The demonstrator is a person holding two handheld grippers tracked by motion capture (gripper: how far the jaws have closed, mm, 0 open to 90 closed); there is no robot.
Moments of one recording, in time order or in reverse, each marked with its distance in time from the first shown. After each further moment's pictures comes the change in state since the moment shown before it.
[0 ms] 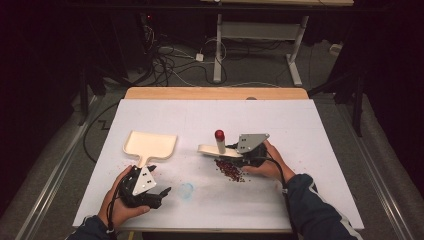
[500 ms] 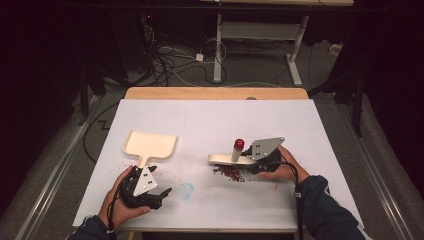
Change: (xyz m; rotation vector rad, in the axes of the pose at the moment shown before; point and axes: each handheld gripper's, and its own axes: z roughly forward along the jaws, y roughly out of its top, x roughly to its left) left arm -0.001 0.001 0.000 0.001 -0.003 0.008; right arm 0.003 -0.016 -0.032 0.001 0.089 -0.044
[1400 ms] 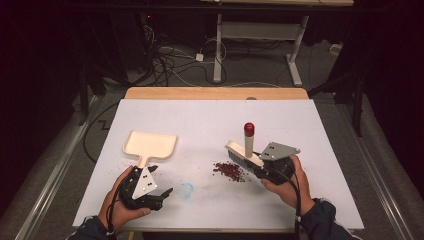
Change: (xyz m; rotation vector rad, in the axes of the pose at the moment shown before) left arm -0.005 0.006 -0.007 -0.040 0.005 0.016; right arm 0.053 0.029 -0.038 0.122 -0.443 0.437
